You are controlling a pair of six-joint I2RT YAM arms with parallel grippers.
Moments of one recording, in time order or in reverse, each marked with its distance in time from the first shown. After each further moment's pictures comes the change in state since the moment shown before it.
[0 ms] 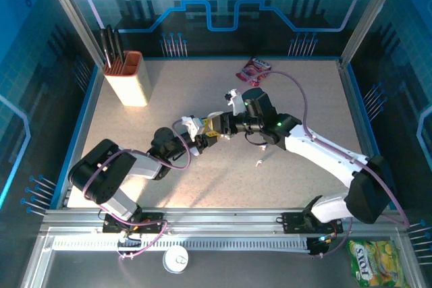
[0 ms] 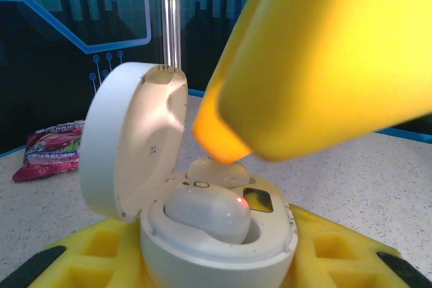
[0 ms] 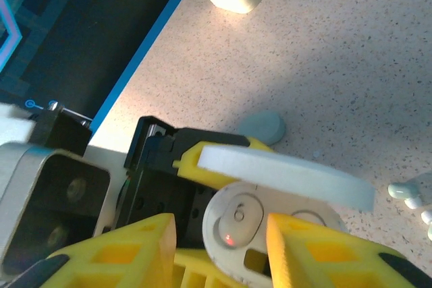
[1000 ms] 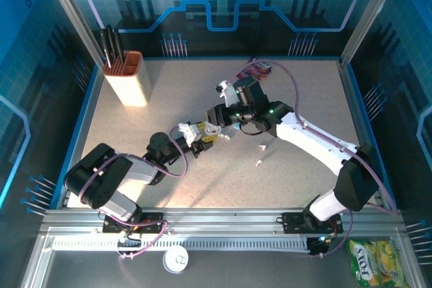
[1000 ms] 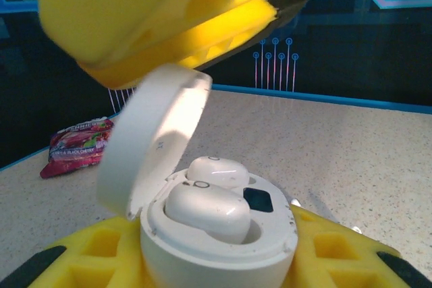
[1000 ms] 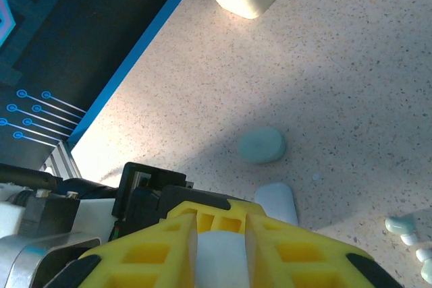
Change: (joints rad) left arm 0.013 -0.048 -0.081 0.014 -0.015 0.085; right arm -0.008 0.143 0.192 -0.104 -0.027 -0.091
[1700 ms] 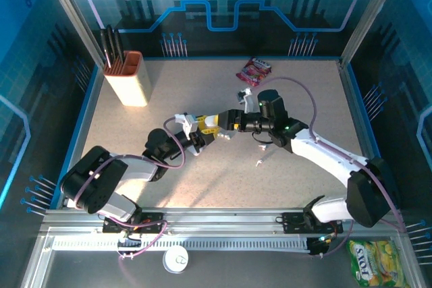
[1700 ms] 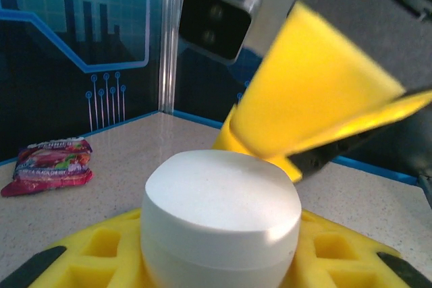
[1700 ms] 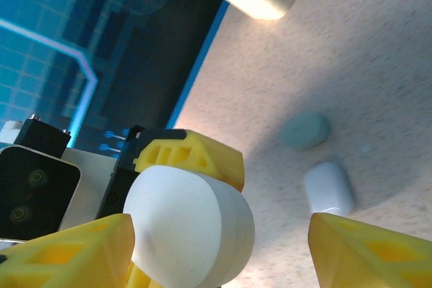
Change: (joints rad) left arm 0.000 -0.048 0.062 0.000 0.028 -0.213; right arm -0.121 -0.147 -0.364 0.413 -0.236 0.351
